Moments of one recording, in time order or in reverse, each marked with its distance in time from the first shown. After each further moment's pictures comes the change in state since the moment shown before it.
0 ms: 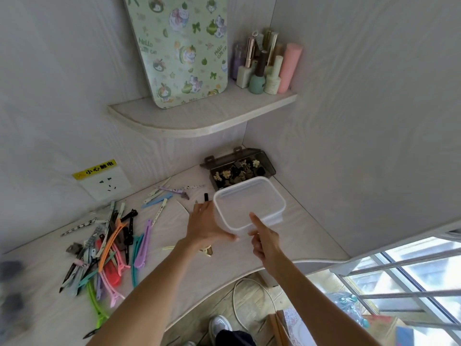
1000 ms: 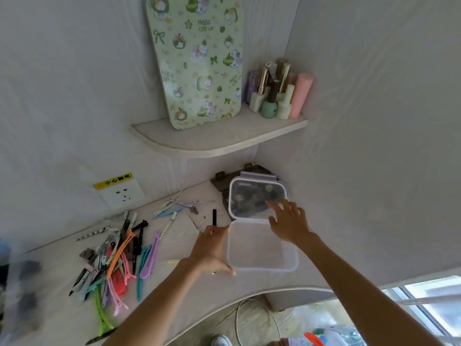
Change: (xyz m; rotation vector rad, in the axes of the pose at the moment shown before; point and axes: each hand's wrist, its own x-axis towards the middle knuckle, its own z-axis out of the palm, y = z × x) left_hand -0.022 0.009 -0.008 0.150 -0.178 0.035; right_hand 0.049 -0.090 -0.023 -1.628 0.035 -0.714
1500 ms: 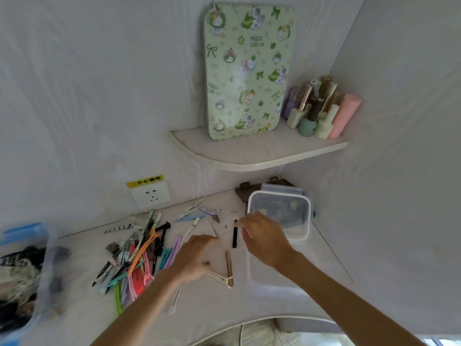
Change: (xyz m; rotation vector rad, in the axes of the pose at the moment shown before) left_hand -0.028 -0.068 -0.021 -0.127 0.085 -0.114; right_hand -0.006 -0.104 -0.017 0.078 0.234 -0.577
